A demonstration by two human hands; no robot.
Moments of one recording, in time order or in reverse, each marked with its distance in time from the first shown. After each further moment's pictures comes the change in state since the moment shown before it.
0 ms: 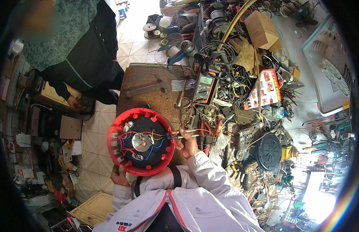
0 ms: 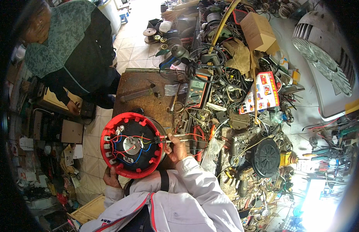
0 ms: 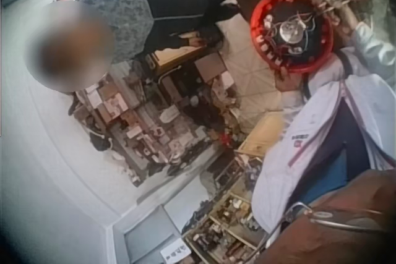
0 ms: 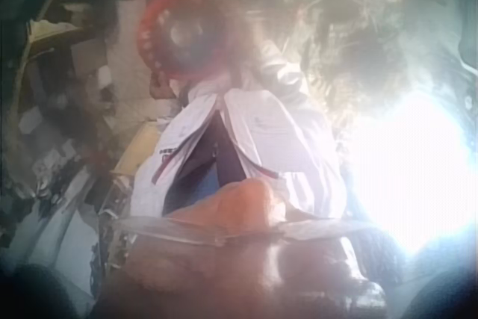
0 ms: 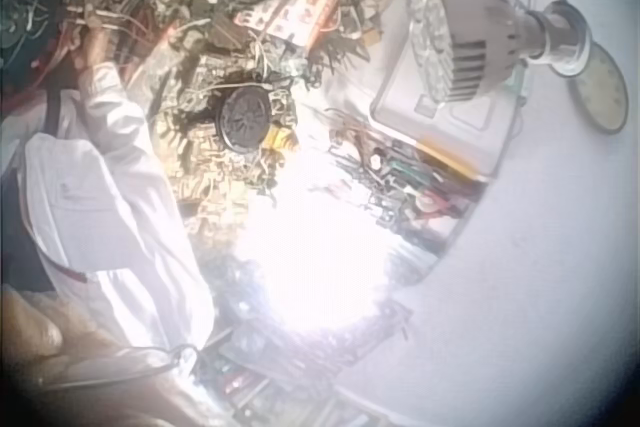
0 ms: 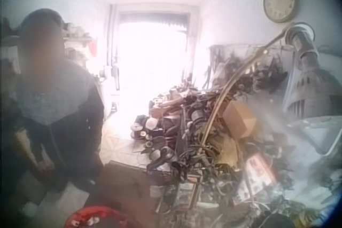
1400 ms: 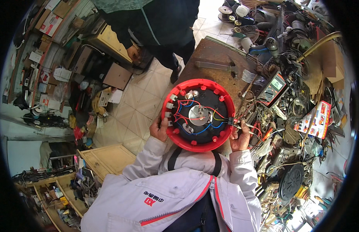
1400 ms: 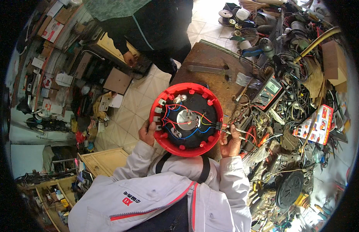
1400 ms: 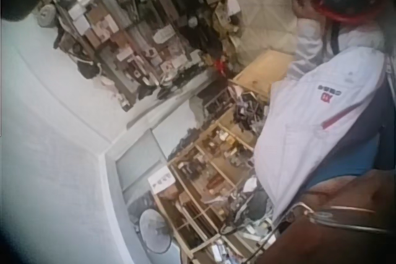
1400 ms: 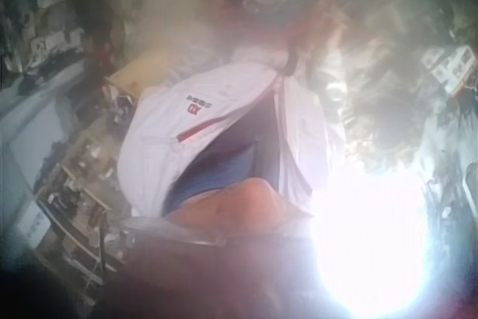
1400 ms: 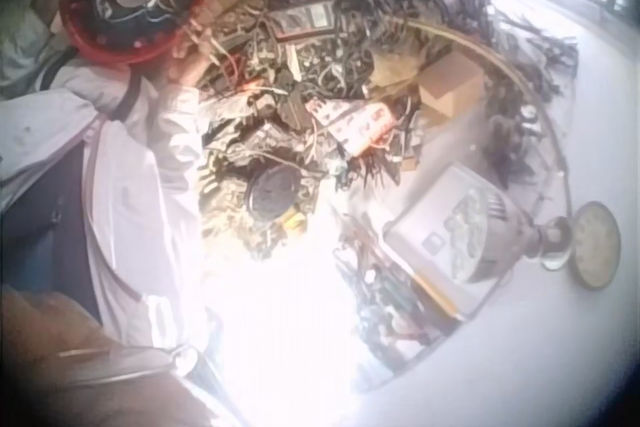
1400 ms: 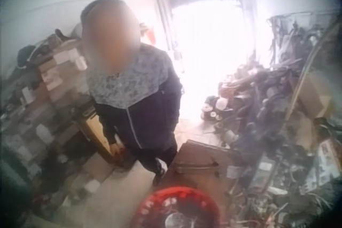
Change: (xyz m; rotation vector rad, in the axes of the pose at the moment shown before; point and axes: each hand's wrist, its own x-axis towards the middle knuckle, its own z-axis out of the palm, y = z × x) left_hand 0.042 0.012 0.014 0.203 0.078 0.170; right_hand 0.005 0.004 -0.010 -0.007 0.045 -0.028
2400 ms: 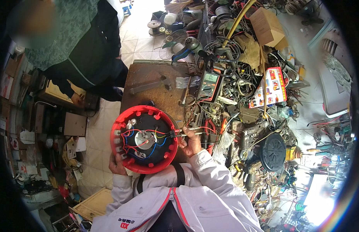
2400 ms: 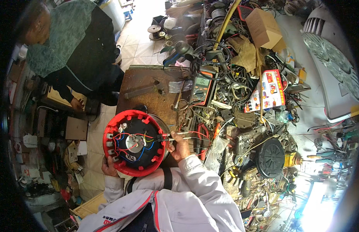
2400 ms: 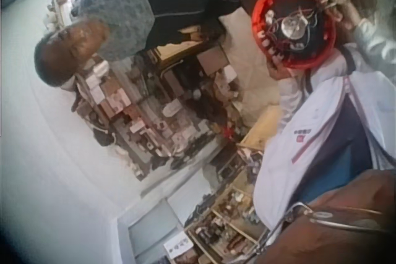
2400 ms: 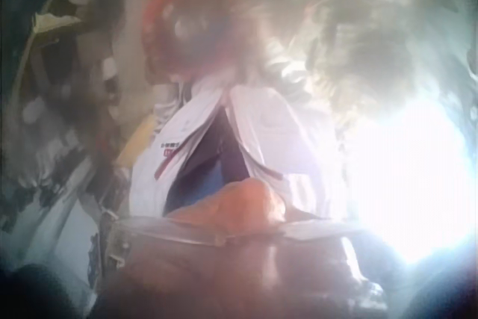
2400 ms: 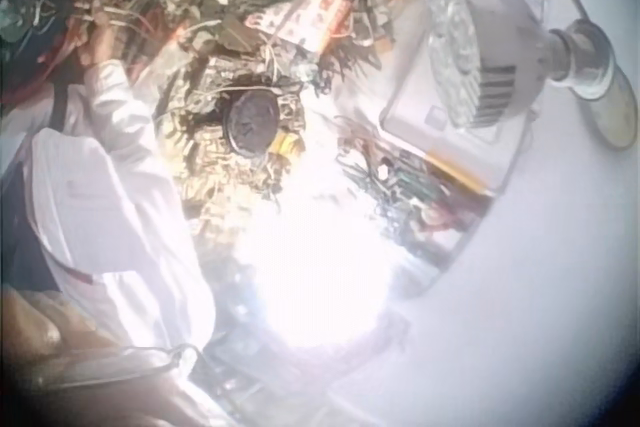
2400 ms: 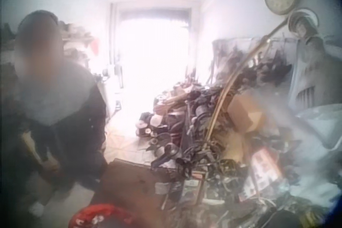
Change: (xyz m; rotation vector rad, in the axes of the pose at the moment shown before) left_hand -0.003 -0.029 -0.013 -0.080 -0.010 0.007; right_hand -0.005 -0.005 0.011 0.035 -0.044 0.016
